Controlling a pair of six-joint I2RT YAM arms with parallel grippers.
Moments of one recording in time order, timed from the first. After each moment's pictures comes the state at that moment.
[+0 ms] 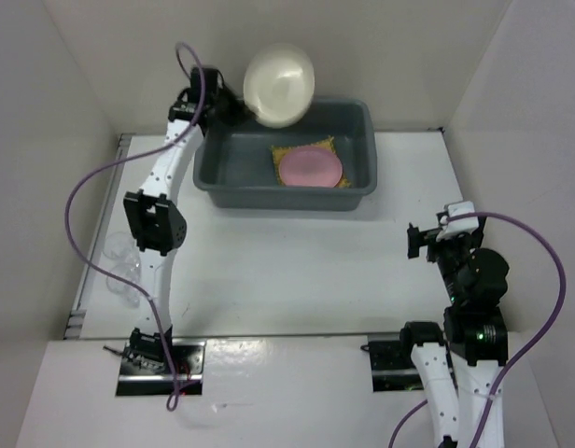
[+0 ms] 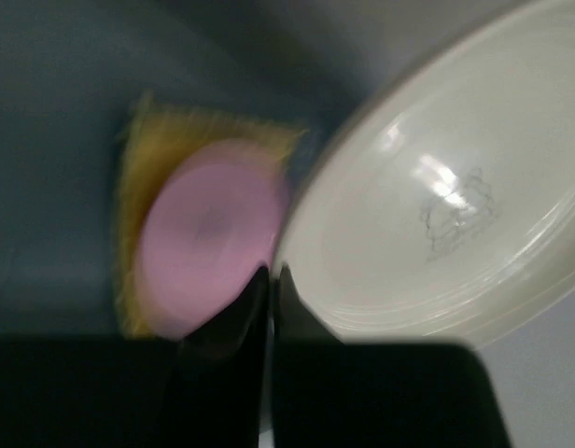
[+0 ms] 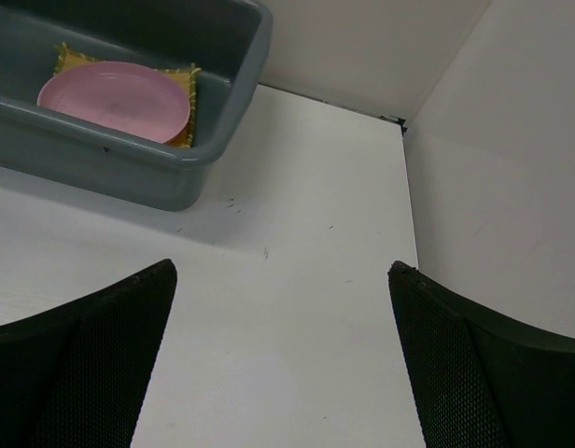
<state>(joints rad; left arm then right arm) -0.17 2.35 2.53 -0.68 0.24 -1.01 -0.03 0.35 0.80 -0.51 -0.09 -0.27</state>
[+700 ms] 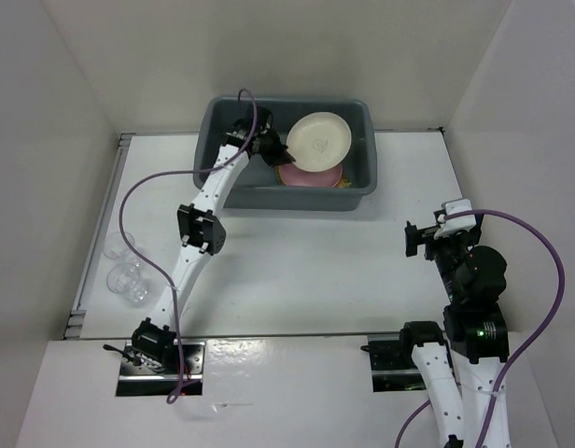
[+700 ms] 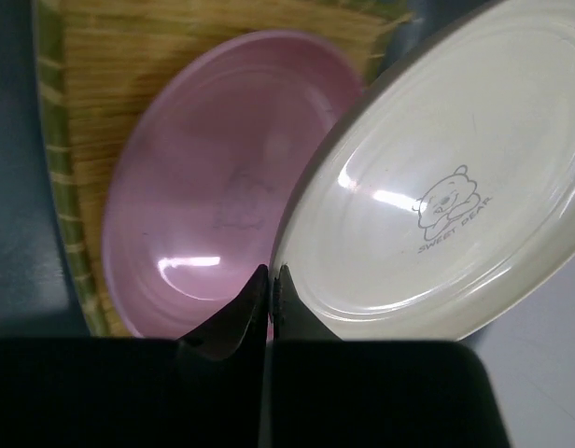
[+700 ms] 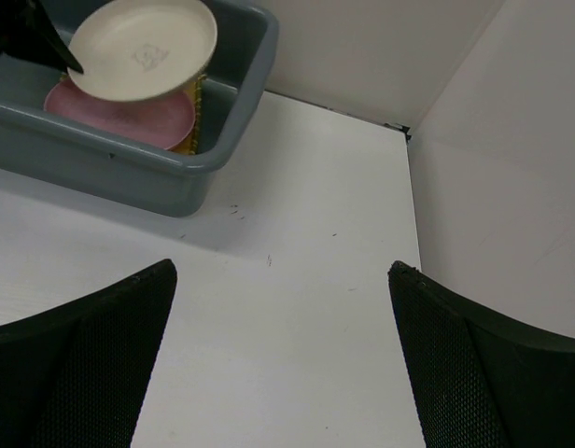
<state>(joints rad) -0.34 2.86 3.11 -0.98 0.31 -1.00 0.01 0.36 0.79 -0.49 -0.05 -0.27</state>
